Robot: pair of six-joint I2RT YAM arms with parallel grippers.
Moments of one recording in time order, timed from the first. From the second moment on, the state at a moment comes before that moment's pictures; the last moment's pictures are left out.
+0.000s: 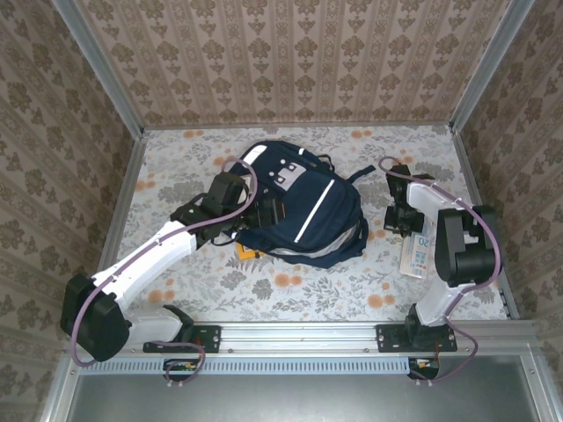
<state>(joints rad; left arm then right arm) -0.66 1.24 0.96 -0.50 0.18 -0.64 0.03 1.70 1.08 -0.90 0.23 0.41</state>
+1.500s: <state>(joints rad) -0.65 1.23 0.96 -0.50 0.20 -0.65 -0.08 1.64 1.07 -0.80 -0.08 0.59</state>
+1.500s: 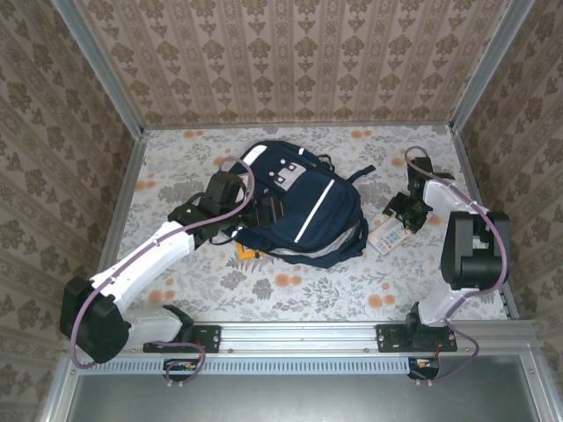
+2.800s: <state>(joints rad) -0.65 1.28 0.97 -0.48 0.23 -0.64 0.31 1.69 0.97 -0.89 0.11 0.47</state>
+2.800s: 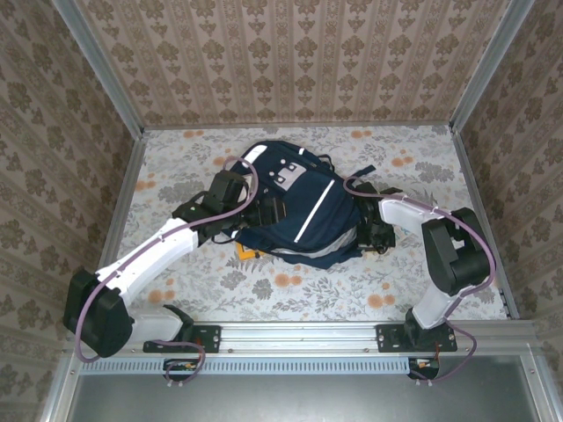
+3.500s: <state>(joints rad) -0.99 1.84 1.56 -0.67 0.06 -0.33 0.13 1.23 0.84 -0.80 -0.02 0.56</state>
